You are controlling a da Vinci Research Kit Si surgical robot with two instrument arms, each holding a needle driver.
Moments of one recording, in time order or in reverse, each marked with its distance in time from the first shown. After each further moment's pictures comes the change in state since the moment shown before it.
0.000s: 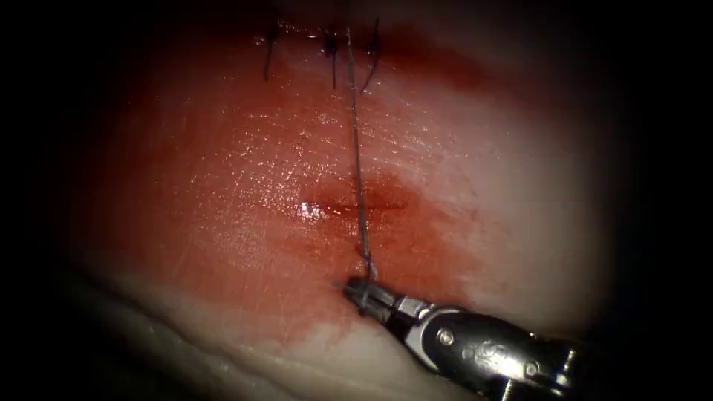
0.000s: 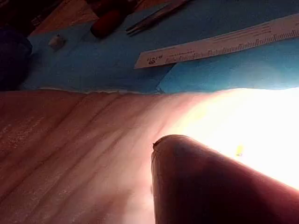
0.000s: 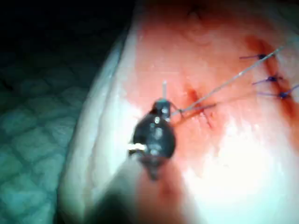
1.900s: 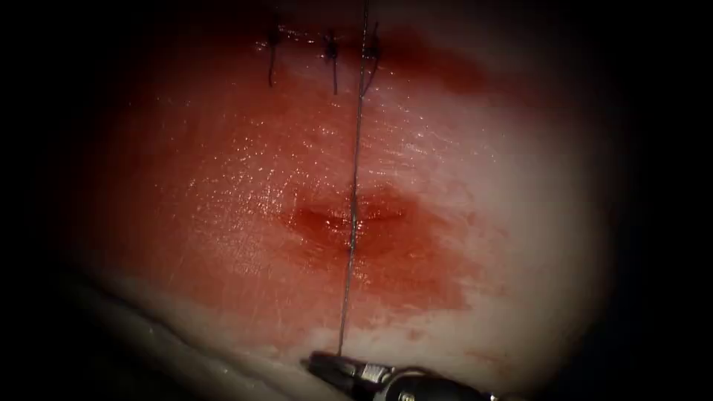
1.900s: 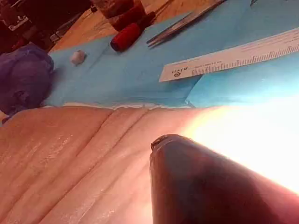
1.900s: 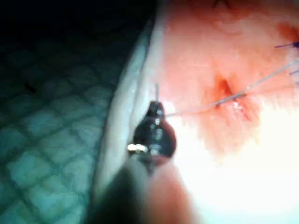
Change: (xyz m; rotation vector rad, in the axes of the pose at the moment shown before) right arm -0.004 -0.007 0.001 0.191 -0.077 0.029; left arm 0.010 -0.009 0.002 0.152 0.093 0.039
